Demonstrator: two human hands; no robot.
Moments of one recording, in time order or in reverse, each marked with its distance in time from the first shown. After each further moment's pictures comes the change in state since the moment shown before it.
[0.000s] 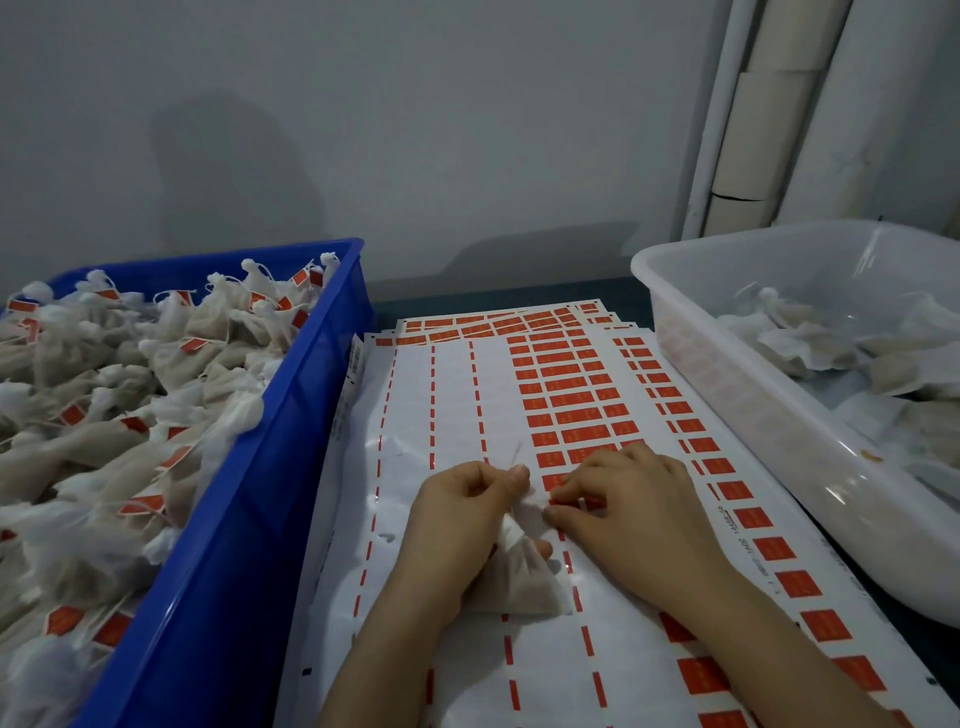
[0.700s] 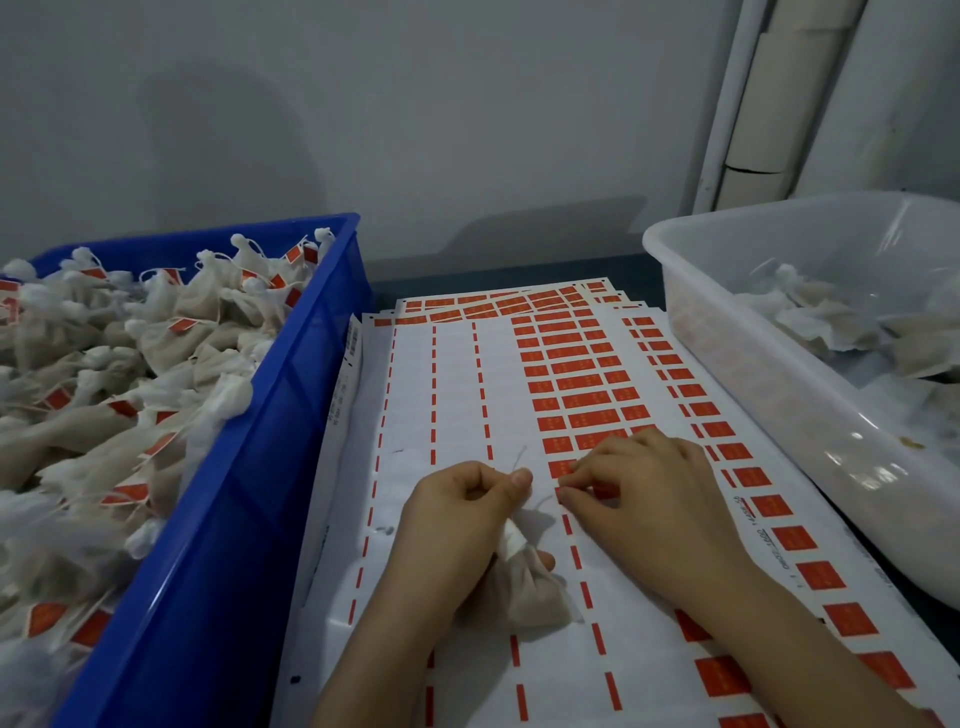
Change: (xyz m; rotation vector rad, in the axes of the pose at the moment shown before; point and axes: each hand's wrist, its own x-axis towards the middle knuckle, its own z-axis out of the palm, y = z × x) left_hand -0.006 -0.005 -0.005 0.134 0.017 -0.011; right_hand -0.002 0.002 0.003 -0.013 0.038 0.001
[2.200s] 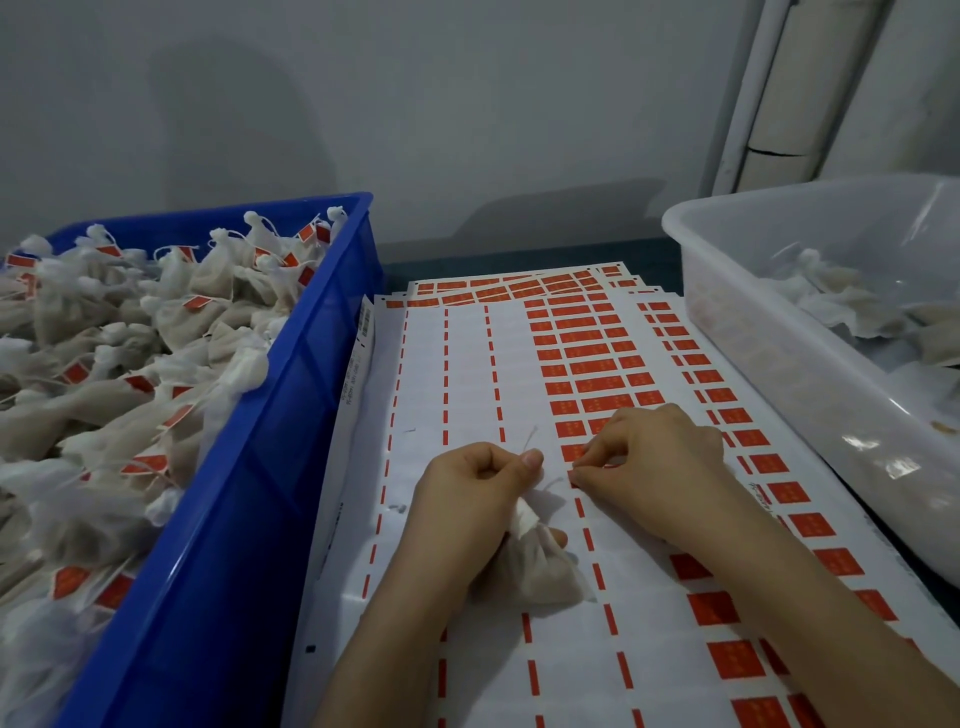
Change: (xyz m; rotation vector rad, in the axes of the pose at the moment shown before) left_hand -0.003 0.003 -0.001 -0.031 -0.017 -0.026; right_hand 0.021 -0.012 -0.011 0.047 -0.160 0.189
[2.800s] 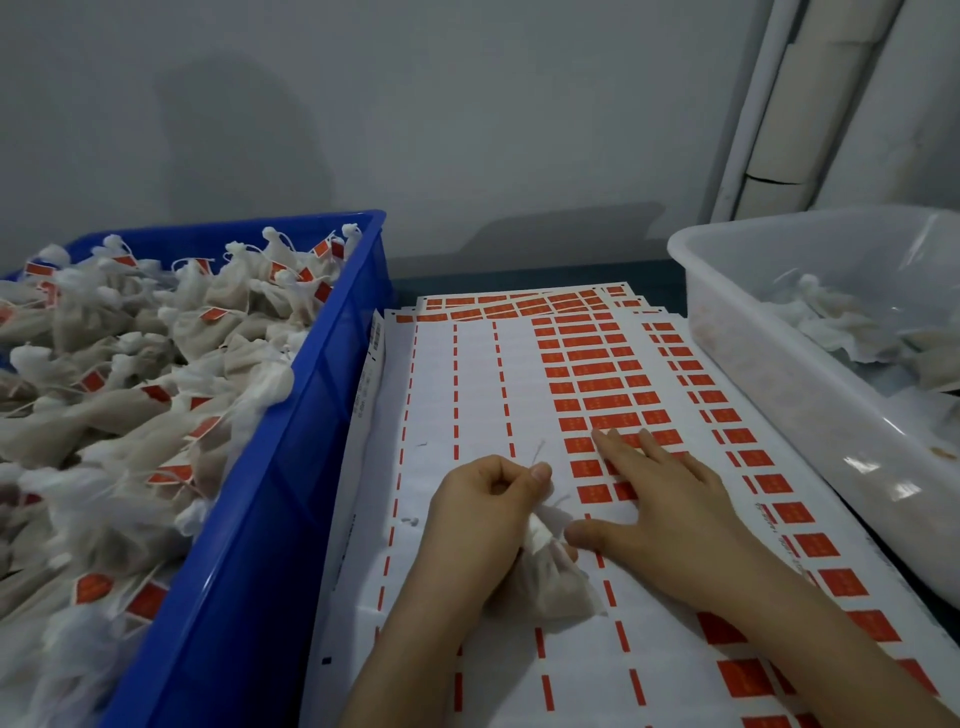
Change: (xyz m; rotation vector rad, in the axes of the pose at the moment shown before) left_hand -0.002 0.001 -0.003 -0.019 -0.010 0.055; right_hand -0.021 0.007 0.006 -0.031 -0.150 -0.004
